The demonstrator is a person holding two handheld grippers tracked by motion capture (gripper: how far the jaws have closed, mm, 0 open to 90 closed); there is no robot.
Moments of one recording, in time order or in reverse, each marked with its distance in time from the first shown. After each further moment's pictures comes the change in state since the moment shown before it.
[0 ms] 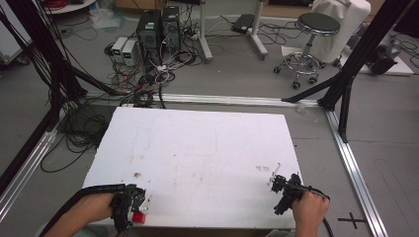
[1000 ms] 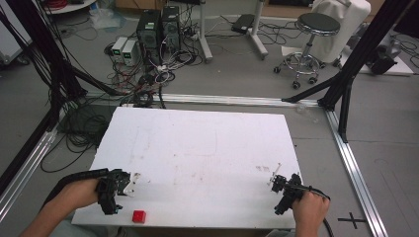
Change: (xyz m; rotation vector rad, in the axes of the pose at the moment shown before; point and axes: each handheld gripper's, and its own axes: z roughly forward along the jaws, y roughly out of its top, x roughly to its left) left arm 0.028 -0.041 -0.026 -0.016 0.079 -0.065; right arm 0.000 -0.001 0.000 0.002 -0.006 0.001
